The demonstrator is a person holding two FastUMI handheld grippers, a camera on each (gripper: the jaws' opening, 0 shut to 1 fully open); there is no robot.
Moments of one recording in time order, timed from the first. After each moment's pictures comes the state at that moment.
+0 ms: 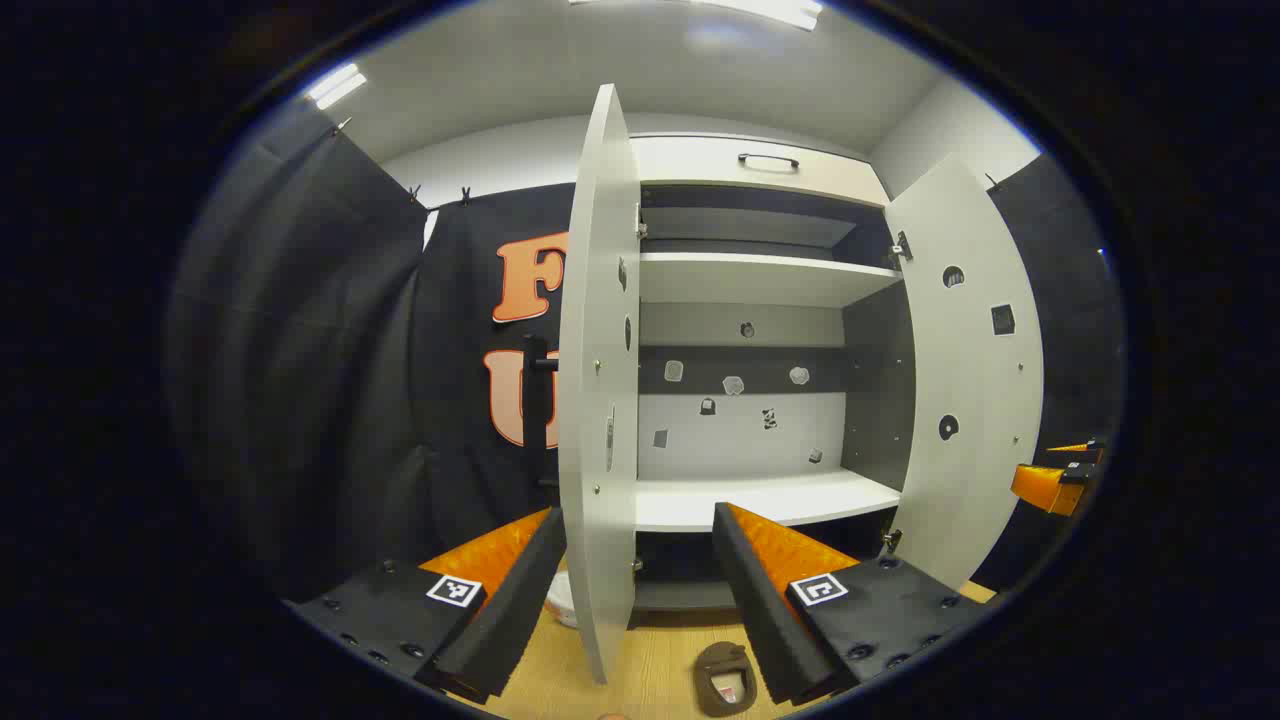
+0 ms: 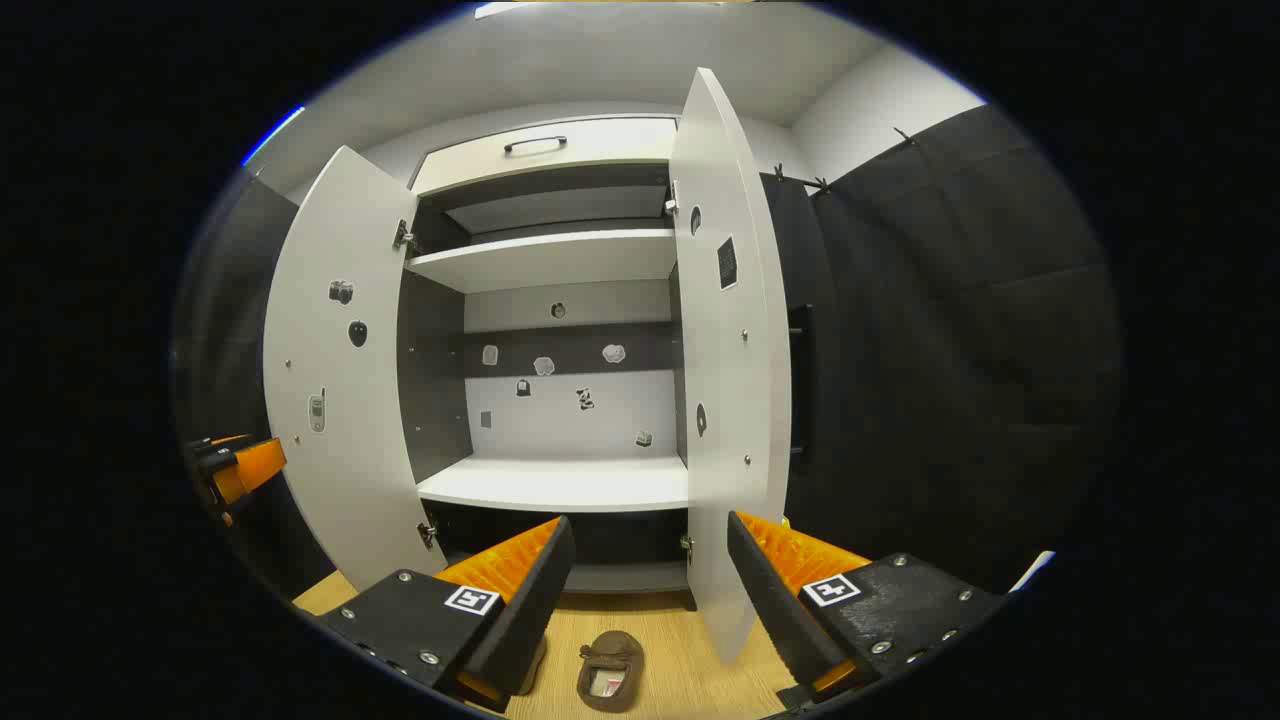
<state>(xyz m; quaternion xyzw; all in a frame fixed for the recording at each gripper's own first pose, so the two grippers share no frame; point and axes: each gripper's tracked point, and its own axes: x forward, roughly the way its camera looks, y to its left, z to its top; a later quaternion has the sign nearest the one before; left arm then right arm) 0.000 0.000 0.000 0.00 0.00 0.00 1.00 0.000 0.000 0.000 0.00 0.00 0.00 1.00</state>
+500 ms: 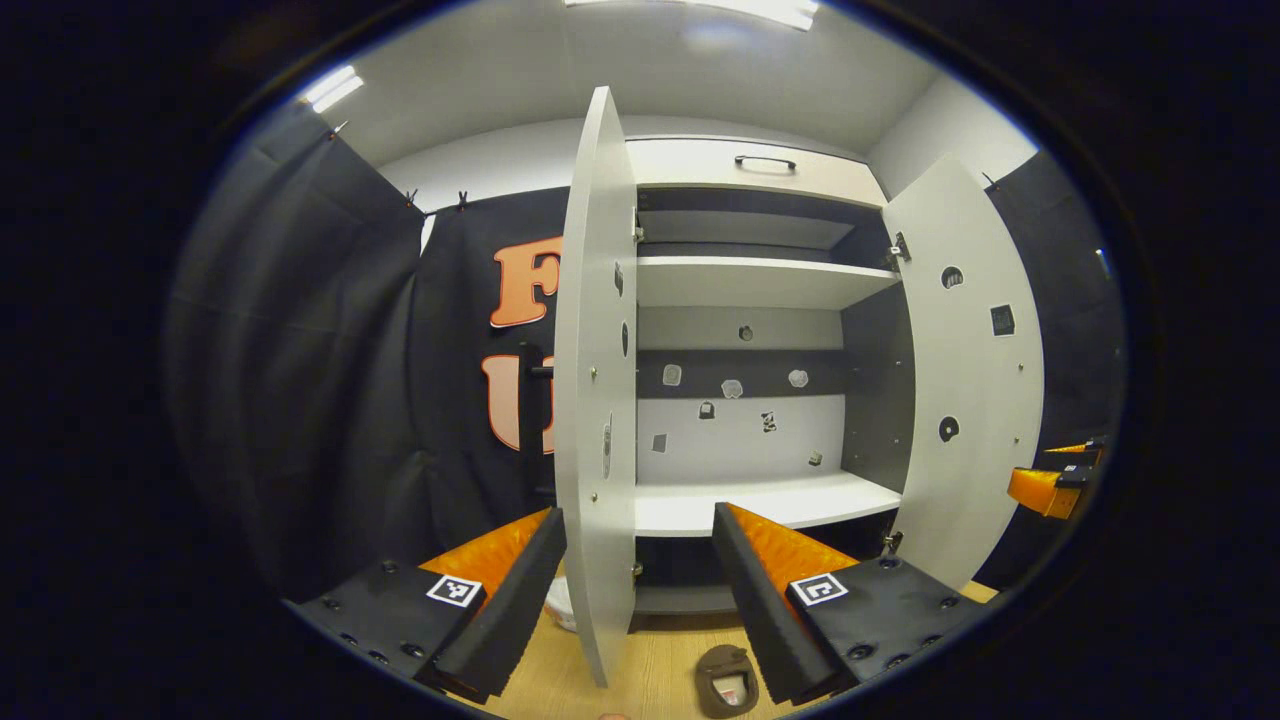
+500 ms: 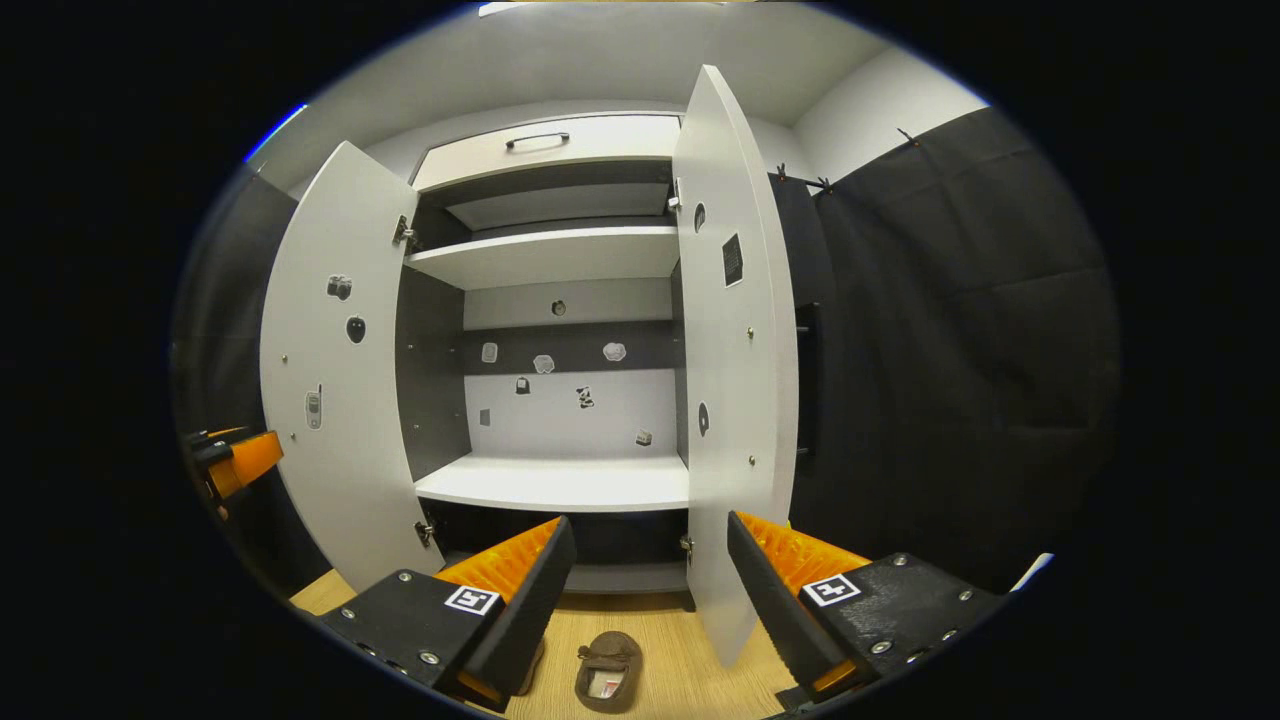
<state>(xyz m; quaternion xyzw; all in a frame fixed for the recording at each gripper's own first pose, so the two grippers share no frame) 0.004 -0.001 0.004 0.00 -0.01 0.00 1.00 0.005 0.000 -0.001 0.00 0.00 0.00 1.00</state>
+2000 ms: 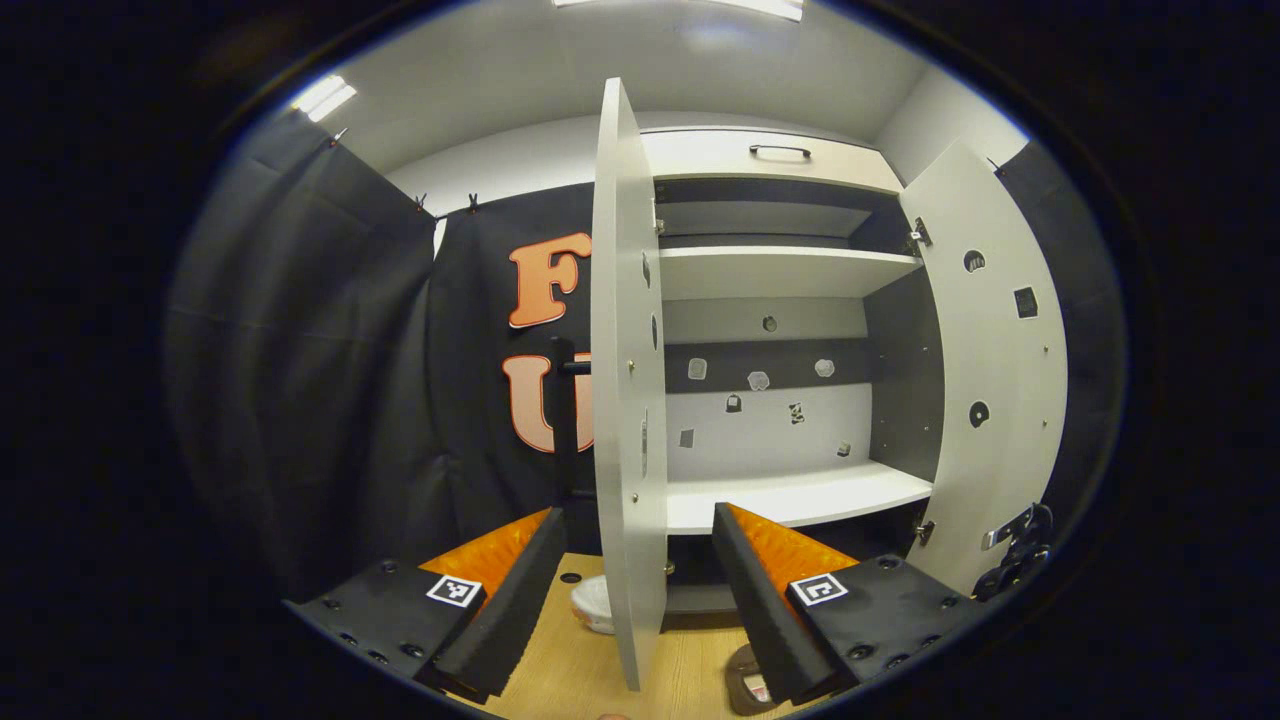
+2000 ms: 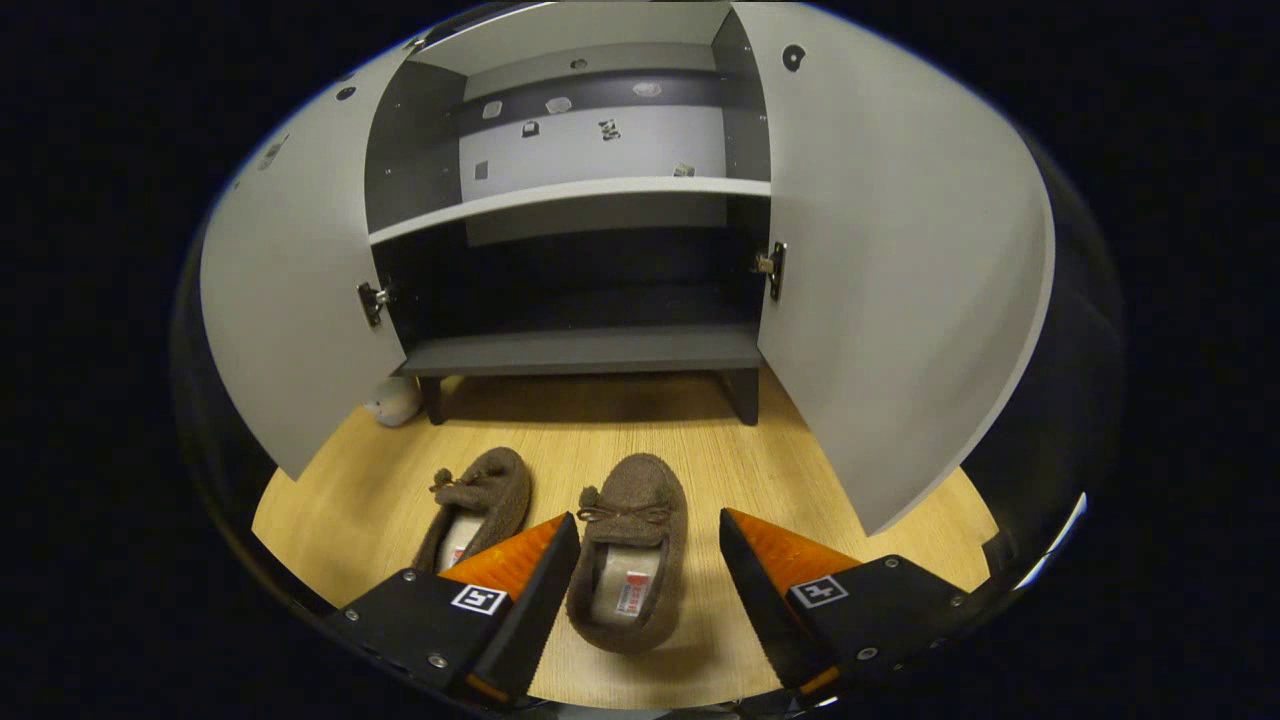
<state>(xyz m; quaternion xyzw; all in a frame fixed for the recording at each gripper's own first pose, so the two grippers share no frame) 0.014 0.027 -0.003 0.02 0.00 0.03 1.00 0.063 0.040 -0.345 -0.01 0.31 0.02 0.95</state>
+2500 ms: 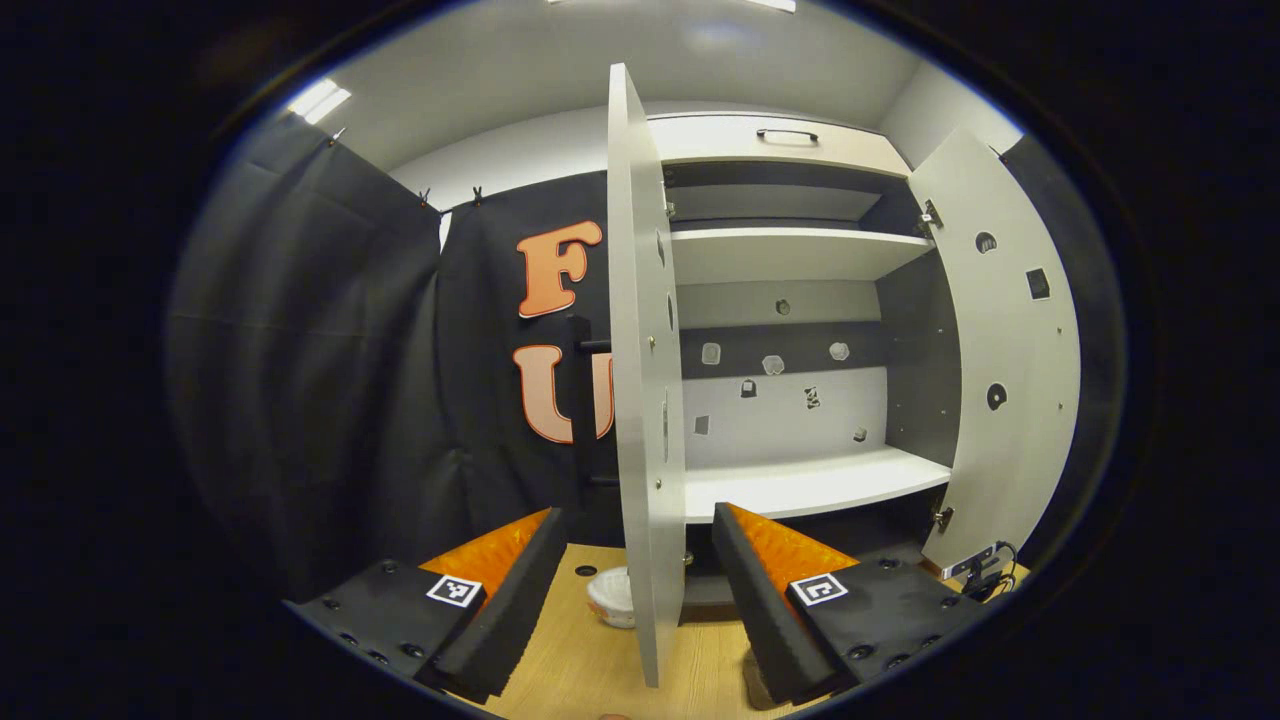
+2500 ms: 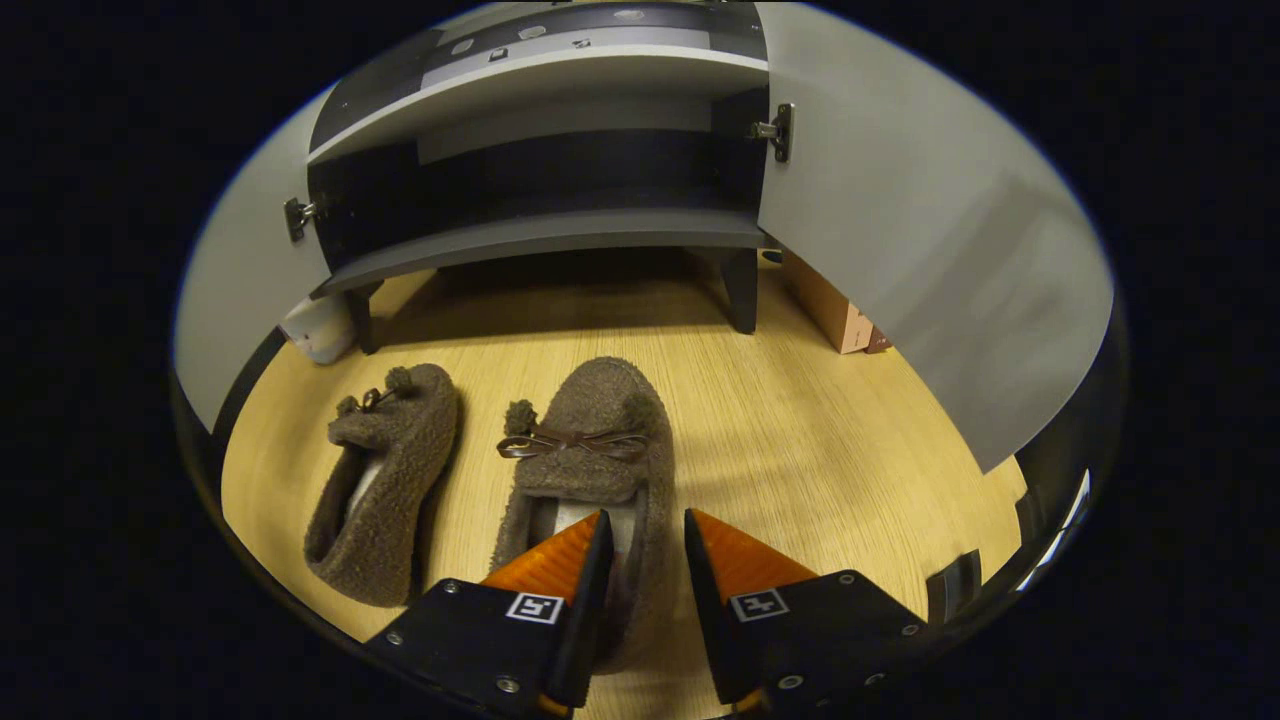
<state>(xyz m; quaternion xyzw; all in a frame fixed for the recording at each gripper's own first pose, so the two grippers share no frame) 0.021 0.038 -0.017 0.03 0.02 0.04 1.00 0.077 0.021 -0.440 -0.02 0.39 -0.02 0.92</state>
